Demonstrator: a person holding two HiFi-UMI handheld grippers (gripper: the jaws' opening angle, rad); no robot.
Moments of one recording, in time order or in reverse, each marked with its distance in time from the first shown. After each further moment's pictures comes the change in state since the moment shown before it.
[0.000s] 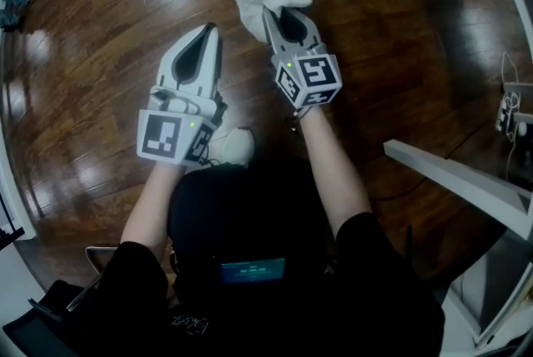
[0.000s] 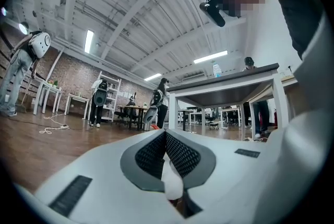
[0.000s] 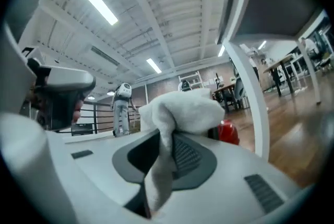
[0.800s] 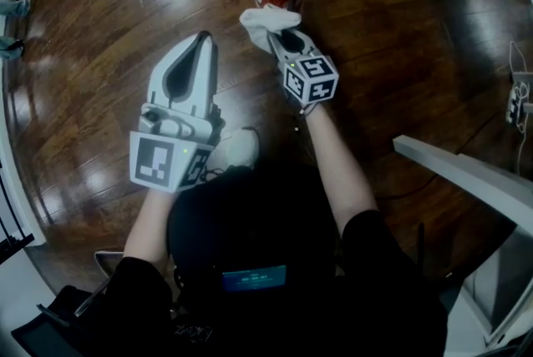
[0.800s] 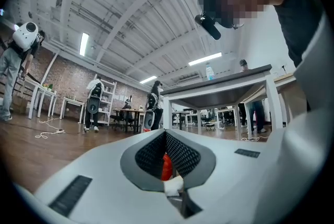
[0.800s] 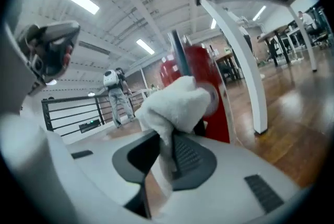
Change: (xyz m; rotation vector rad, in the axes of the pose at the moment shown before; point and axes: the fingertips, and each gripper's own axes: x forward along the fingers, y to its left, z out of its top) left arm -0.011 -0.023 0.004 0.031 0.001 -0.038; right arm -0.015 -0.034 -0.137 0.147 0.236 0.015
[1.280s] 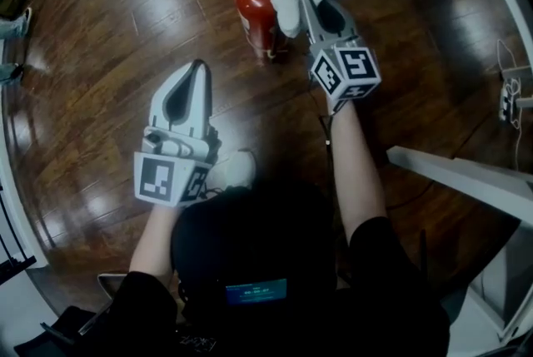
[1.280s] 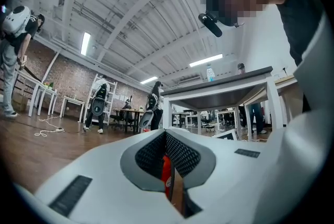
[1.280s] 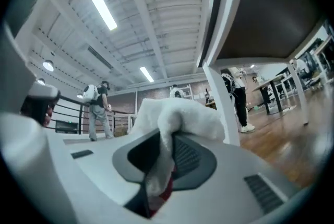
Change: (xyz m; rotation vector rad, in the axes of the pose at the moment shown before) left arm 0.000 -0.004 0.001 -0.001 0.007 0.013; right arm -0.073 -0.038 0.206 -0.205 -0.365 -0.144
